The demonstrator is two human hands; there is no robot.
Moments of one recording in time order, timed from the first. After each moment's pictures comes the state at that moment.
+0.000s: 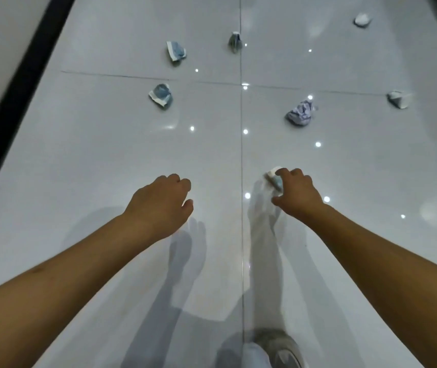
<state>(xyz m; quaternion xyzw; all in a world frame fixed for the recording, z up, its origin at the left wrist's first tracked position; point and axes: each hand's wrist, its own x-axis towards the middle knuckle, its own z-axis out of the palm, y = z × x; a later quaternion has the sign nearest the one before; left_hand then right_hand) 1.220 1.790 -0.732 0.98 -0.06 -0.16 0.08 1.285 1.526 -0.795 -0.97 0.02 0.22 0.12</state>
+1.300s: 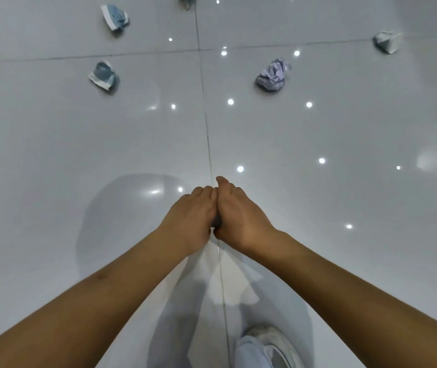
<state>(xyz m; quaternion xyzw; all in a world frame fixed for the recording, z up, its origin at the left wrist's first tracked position) 1.236 1.678 -0.807 0.95 -0.22 -0.23 0.09 1.233 1.559 -0.804 -0.92 -0.09 0.28 0.25</state>
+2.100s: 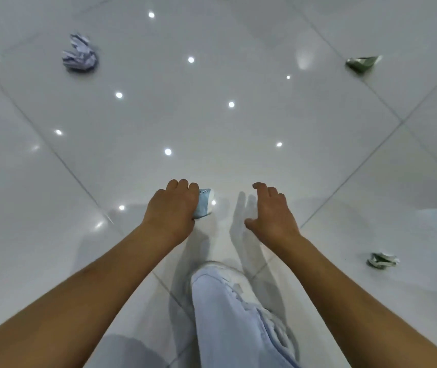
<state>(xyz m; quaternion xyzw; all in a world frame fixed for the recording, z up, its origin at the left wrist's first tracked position) 1.167 1.521 -0.795 0.87 -0.44 -0.24 -0.04 1.030 1.372 -0.808 -0.87 0.37 0.19 0.25</state>
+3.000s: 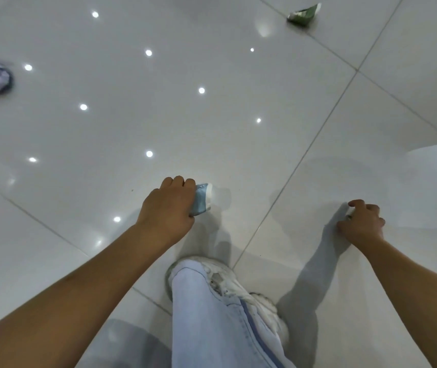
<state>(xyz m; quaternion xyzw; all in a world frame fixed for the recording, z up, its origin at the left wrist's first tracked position) 1.133 1.461 -0.797 0.82 -0.51 -0.27 -0.03 0.815 1.240 -0.857 -0.65 0.71 0.19 0.18</state>
